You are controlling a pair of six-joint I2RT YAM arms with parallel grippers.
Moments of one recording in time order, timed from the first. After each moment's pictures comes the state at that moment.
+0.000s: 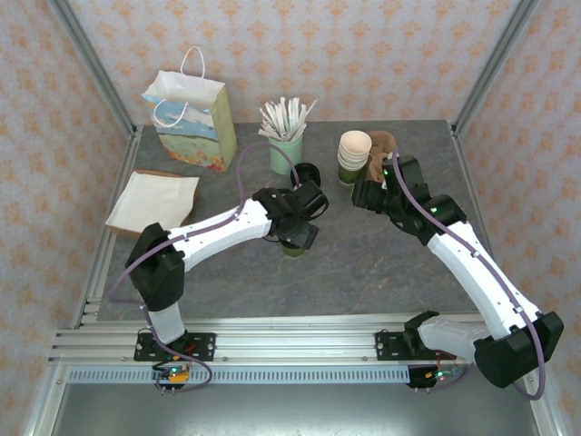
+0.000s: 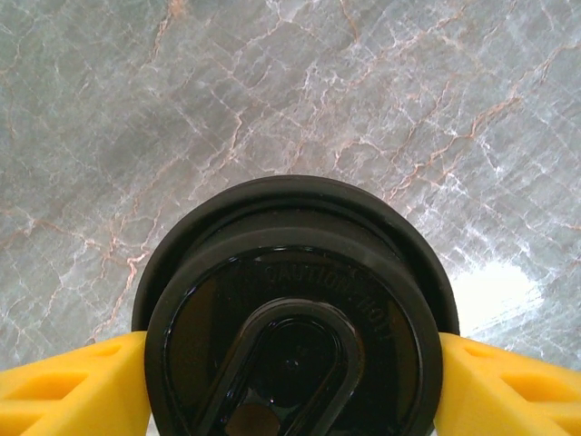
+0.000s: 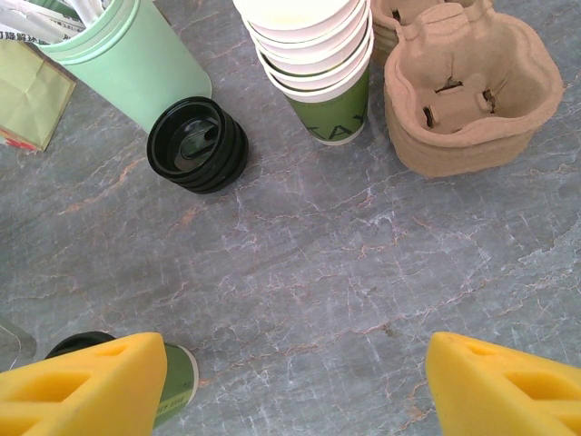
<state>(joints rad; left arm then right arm) -0.84 1.77 1.48 -0.96 -0.20 -0.42 0.42 1.13 1.16 -0.80 0.12 0.49</state>
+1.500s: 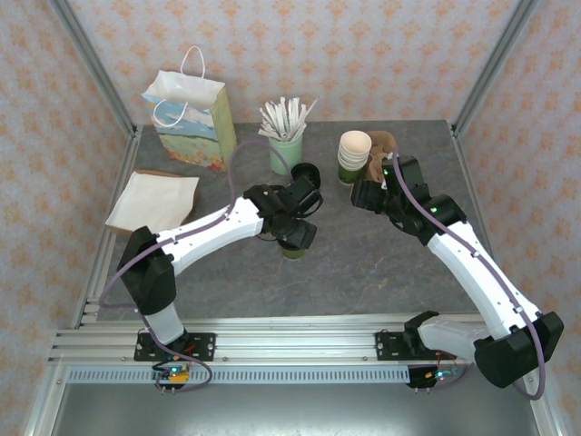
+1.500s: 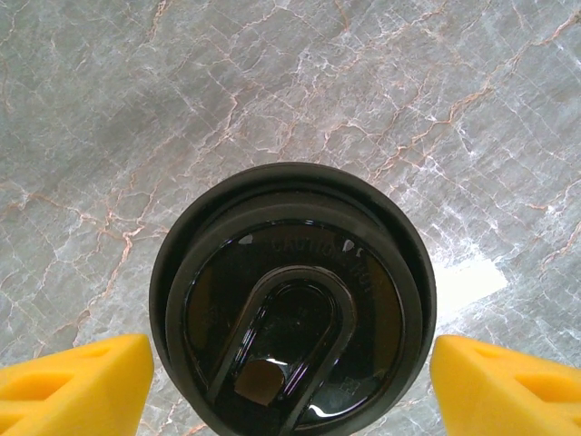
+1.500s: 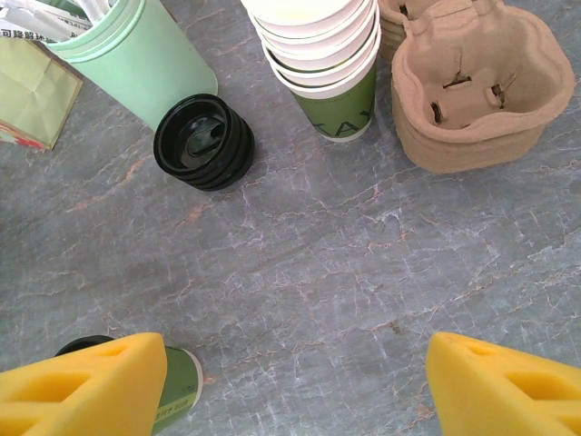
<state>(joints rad) -0.82 1.72 1.48 -0.99 -0.14 -0.44 0.42 1.13 1.16 -0.80 0.10 0.50</state>
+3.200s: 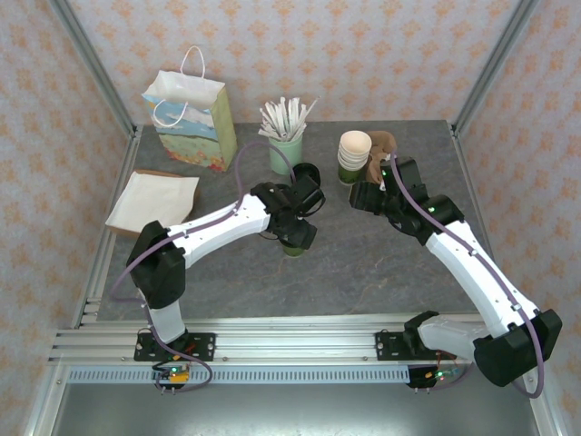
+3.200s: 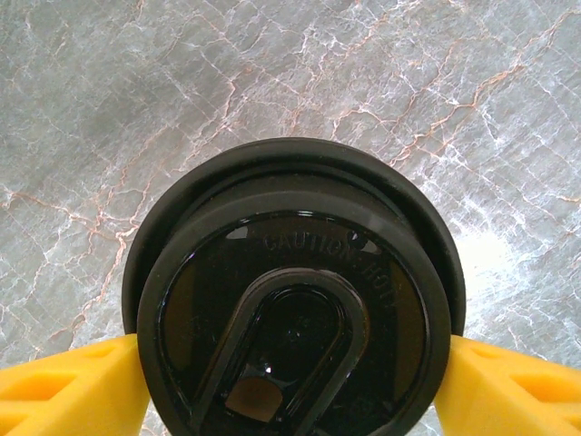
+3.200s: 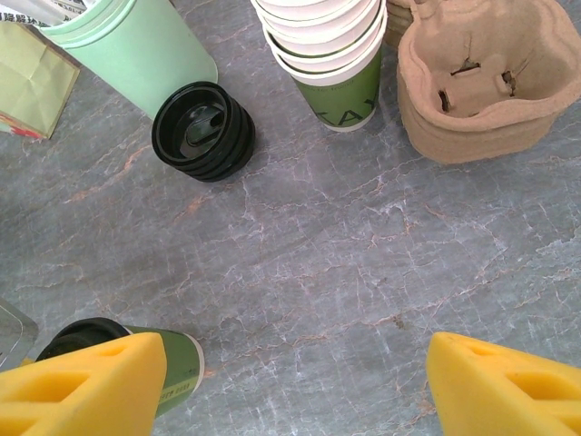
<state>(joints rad) -0.81 1.79 1.51 -1.01 -0.13 -0.41 0.42 1.14 1.15 -0.80 0.09 0.50</state>
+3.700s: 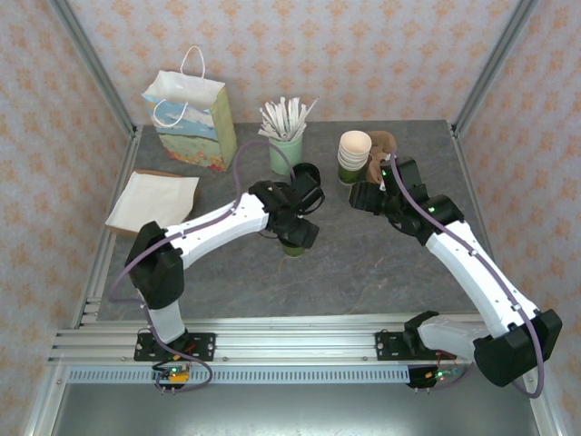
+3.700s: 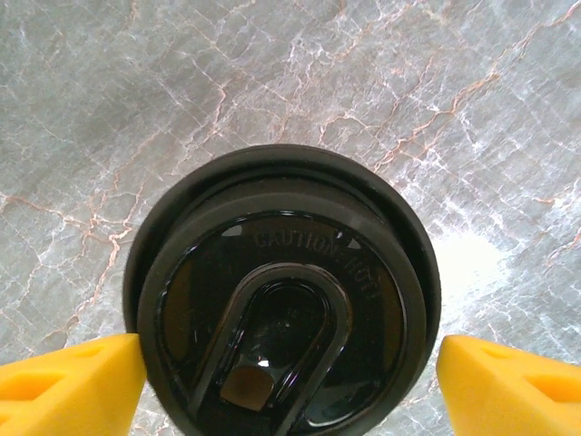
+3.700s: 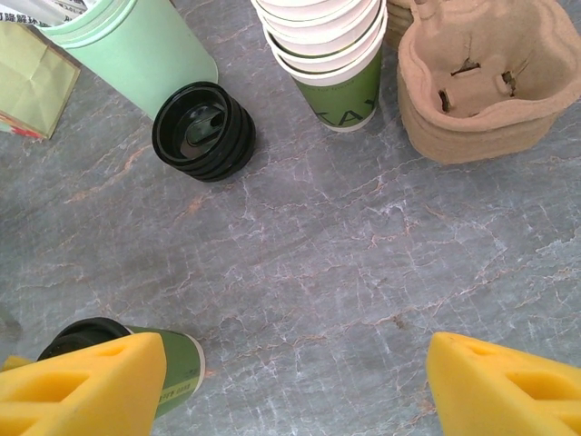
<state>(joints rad) -0.80 1.77 1.53 -1.02 -0.11 -0.41 0.42 1.14 1.15 -0.80 0.09 0.50</state>
